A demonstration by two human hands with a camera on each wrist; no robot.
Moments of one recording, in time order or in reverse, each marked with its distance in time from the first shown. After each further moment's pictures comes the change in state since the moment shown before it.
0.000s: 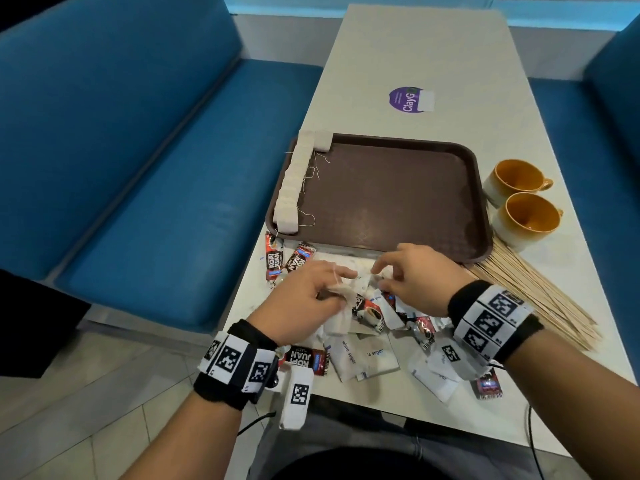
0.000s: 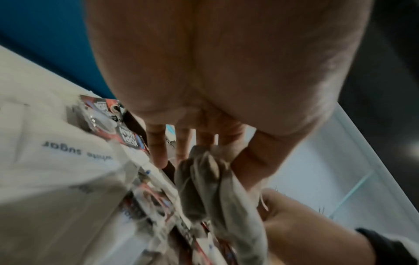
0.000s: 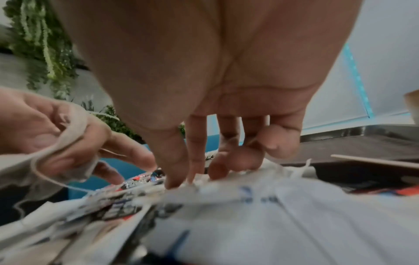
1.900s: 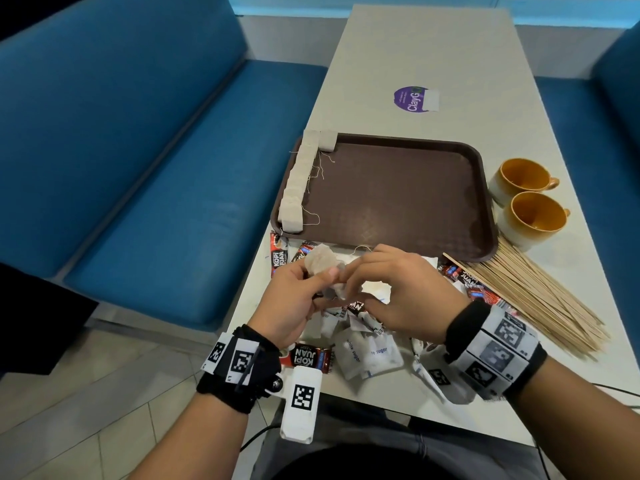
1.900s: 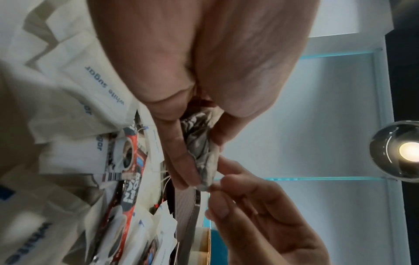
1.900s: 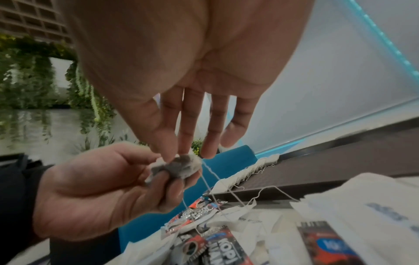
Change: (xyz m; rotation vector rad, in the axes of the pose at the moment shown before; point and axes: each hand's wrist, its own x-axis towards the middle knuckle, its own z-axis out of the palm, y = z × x) left_hand -0.007 0.007 0.008 -0.941 0.243 -0.296; right_hand -0.024 -0.034 0.008 0.219 0.265 -0.521
